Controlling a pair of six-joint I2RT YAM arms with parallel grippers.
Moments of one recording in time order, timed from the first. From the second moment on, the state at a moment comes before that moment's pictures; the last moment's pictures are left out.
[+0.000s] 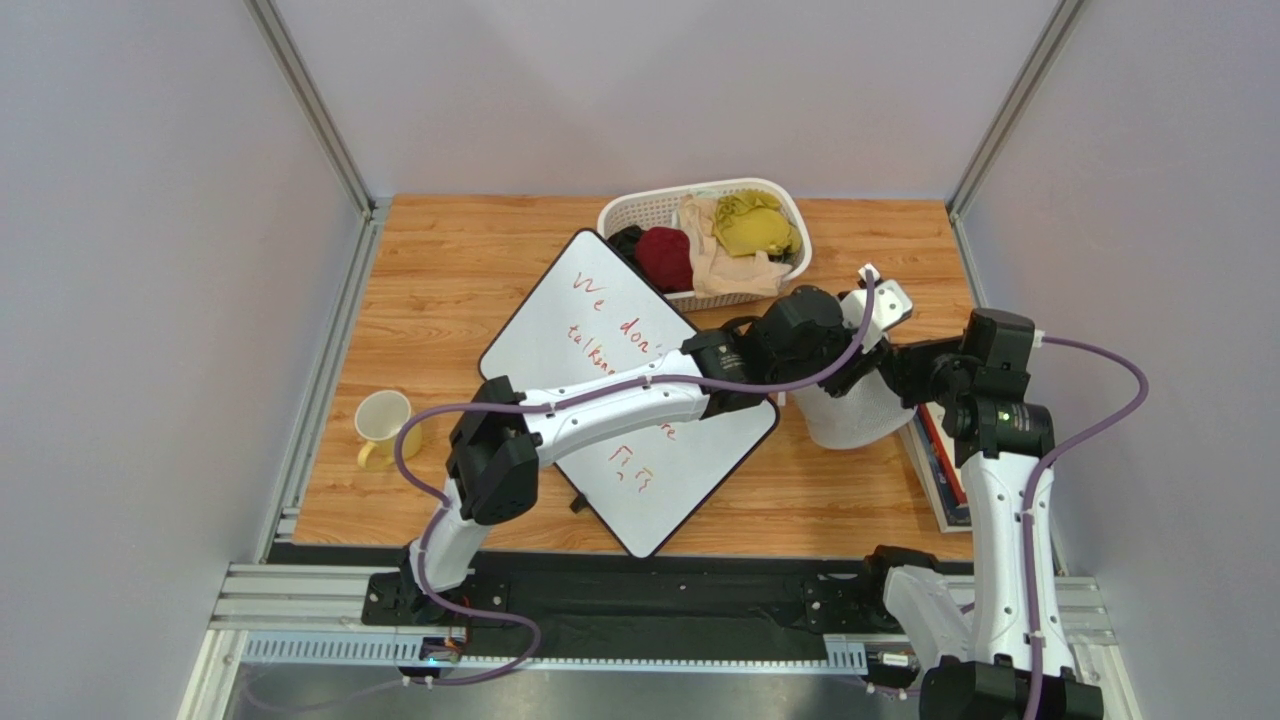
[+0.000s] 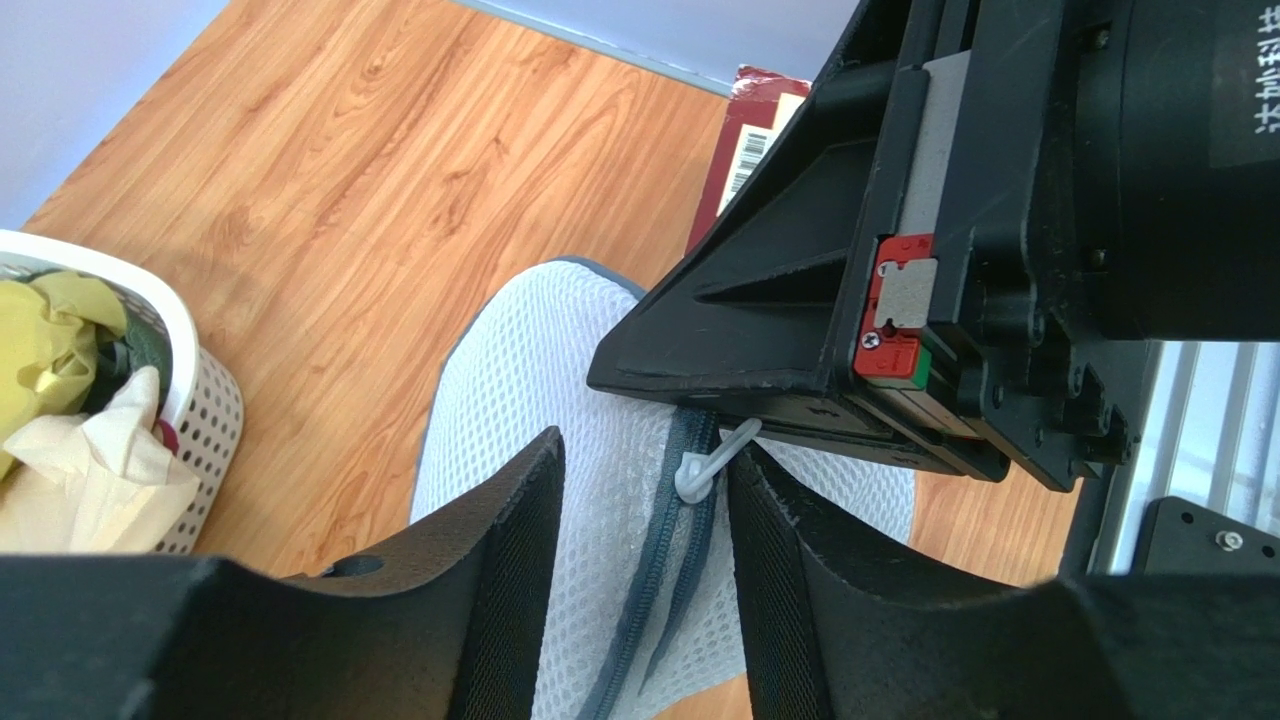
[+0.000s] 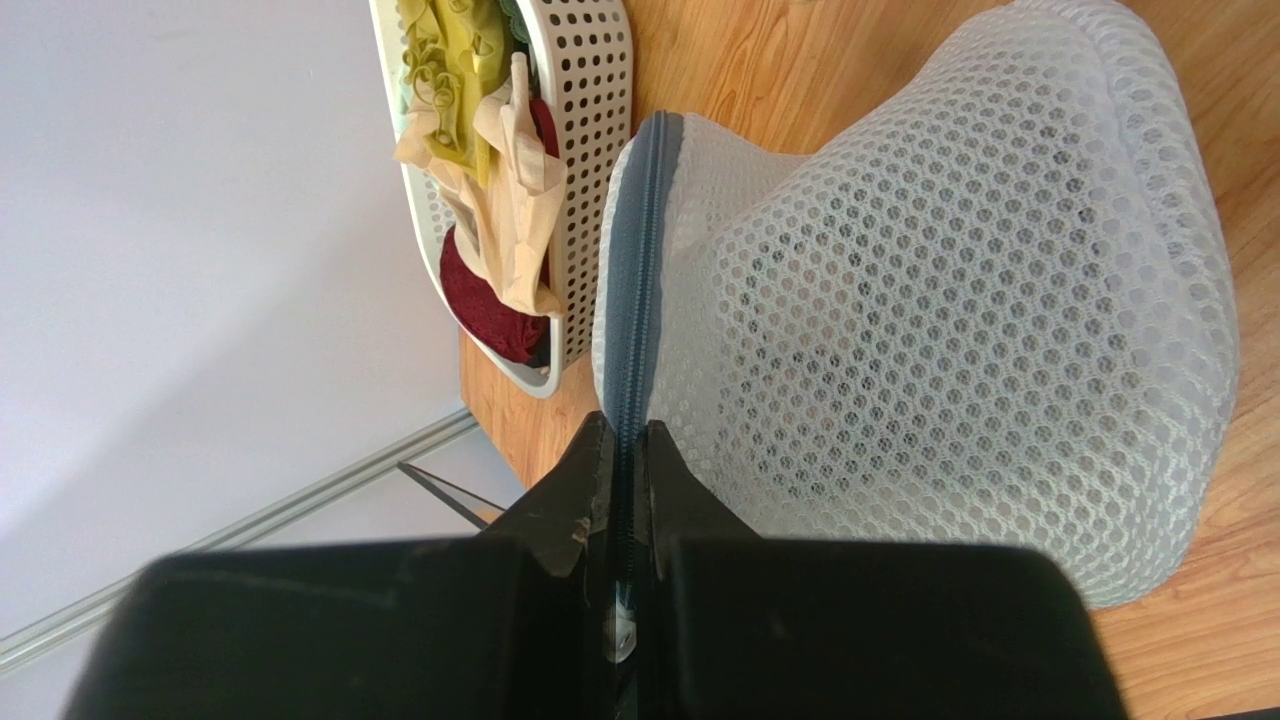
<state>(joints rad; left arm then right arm) -1.16 2.09 1.94 -0.16 -0.03 0.03 -0.18 0.86 0.93 -0.73 -0.19 1.27</state>
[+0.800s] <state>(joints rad) -1.18 2.07 1.83 -0.07 -0.01 0.25 -0.16 0.91 0.92 -0.74 -0.22 1.23</state>
